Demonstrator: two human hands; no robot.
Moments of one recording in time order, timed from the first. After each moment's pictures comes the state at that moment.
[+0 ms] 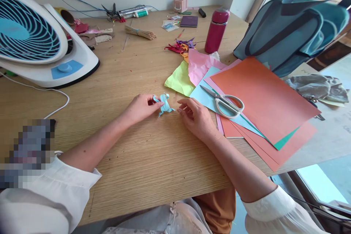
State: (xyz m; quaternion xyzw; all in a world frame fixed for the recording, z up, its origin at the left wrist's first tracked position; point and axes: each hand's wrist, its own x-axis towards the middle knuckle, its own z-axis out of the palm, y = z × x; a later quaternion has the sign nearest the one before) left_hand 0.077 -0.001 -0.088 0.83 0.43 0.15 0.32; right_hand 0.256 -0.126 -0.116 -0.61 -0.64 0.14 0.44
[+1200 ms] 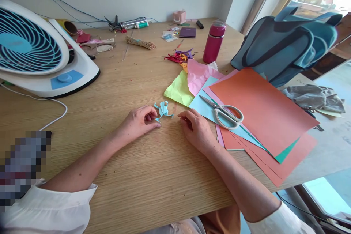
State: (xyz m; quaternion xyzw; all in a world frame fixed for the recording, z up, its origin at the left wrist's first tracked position) left_hand 0.052 0.002 -0.102 0.89 0.31 0.19 0.26; right_hand 0.258 -0.122 -0.116 -0.64 -0.64 0.13 0.40
